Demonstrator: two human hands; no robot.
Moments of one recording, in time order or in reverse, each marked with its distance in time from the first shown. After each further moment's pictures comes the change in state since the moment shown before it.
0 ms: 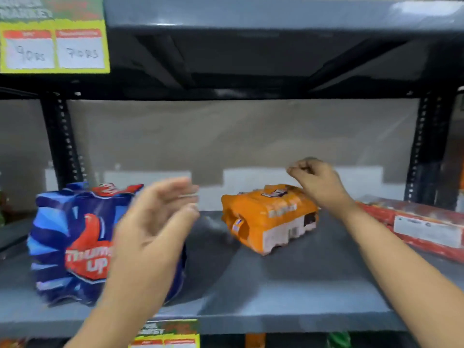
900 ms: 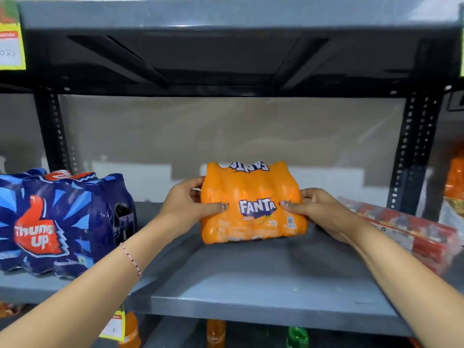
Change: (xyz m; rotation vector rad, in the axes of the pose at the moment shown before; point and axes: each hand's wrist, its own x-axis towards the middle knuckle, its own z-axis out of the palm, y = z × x) left_hand 0.020 -0.014 0.133 0.153 -0.181 -0.286; right_hand 0.001 0.109 -0.081 0.337 -0.482 0.235
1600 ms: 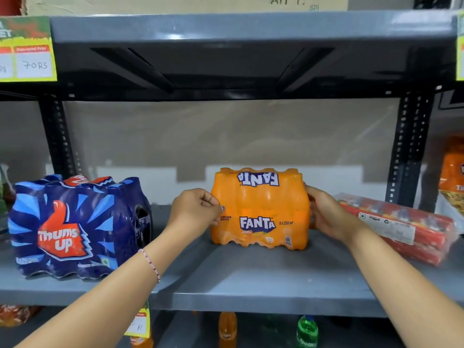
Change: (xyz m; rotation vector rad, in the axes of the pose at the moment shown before) left_hand -0.013 0.002 -0.007 0.137 0.088 -0.090; right_hand -0.005 -0.006 0.024 0.269 0.108 0.183
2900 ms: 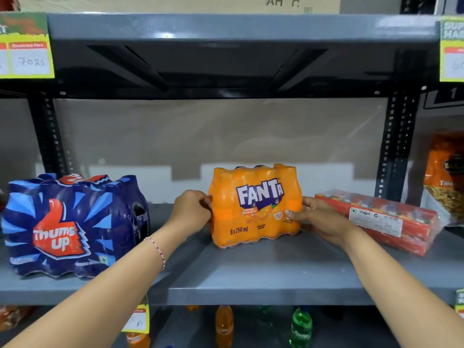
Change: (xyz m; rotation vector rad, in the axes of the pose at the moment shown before) left_hand 0.015 -0.013 0.005 0.170 -0.059 0.015; right_hand -0.004 0.031 -0.016 -0.116 -0.095 -0.112
